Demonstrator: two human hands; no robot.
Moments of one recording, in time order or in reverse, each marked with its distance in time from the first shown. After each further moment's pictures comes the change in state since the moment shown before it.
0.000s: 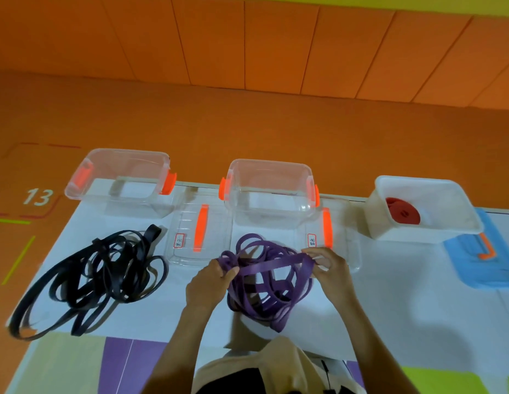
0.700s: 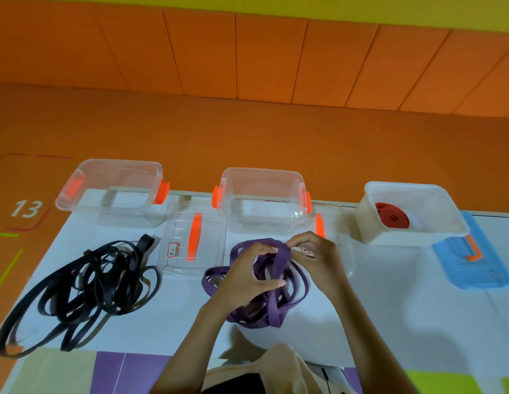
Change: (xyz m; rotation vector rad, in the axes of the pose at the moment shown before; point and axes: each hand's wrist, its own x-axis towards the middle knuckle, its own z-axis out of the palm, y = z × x) left_hand -0.013 0.076 0.003 -0.494 -0.069 0.643; right_hand 0.002 -0.080 -0.002 0.026 -0.075 -0.235
